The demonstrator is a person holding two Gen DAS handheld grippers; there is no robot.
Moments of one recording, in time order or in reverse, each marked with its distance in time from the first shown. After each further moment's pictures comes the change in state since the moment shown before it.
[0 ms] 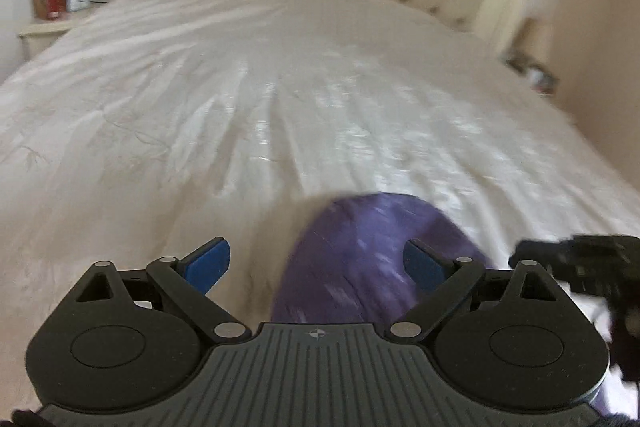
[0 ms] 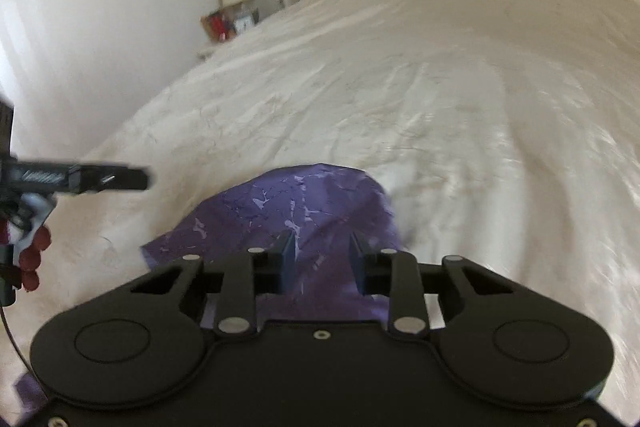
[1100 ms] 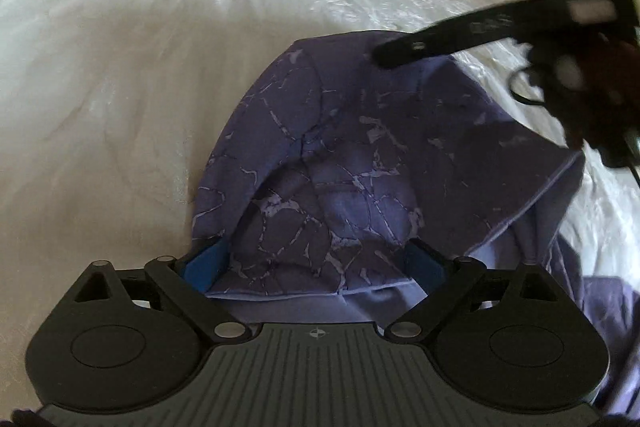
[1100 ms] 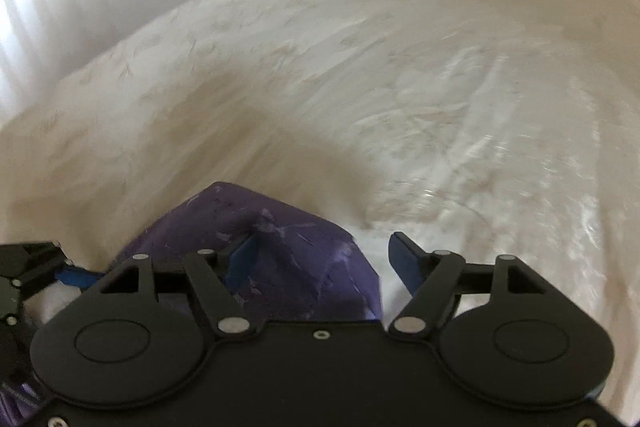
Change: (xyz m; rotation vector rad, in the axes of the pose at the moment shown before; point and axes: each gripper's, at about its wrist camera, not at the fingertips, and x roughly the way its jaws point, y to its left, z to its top) left arm 0.079 -0.005 -0.080 0.070 0.181 -0.053; right arm 0.127 -0.010 0.053 -0.245 0.187 0.064
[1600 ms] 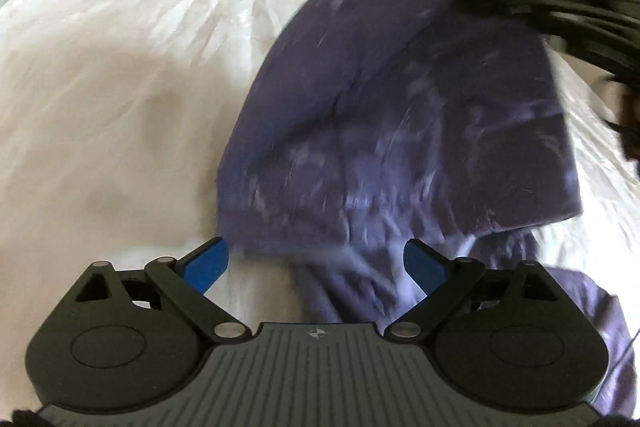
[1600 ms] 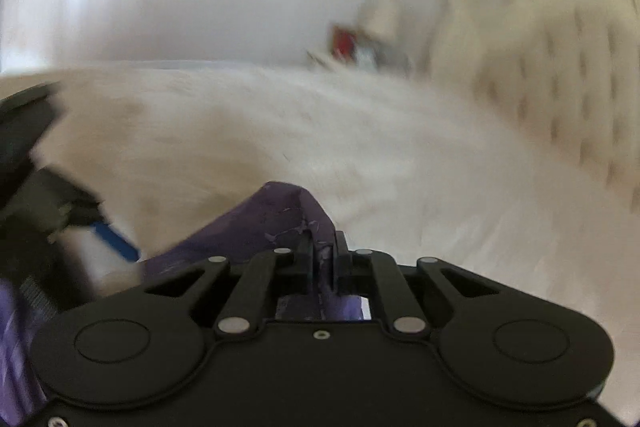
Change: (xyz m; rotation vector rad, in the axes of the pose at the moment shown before) left arm -0.061 0.005 -0.016 -0.067 -0.007 -0.012; right arm -0.138 0.120 -0.045 -0.495 -0.340 -0.104
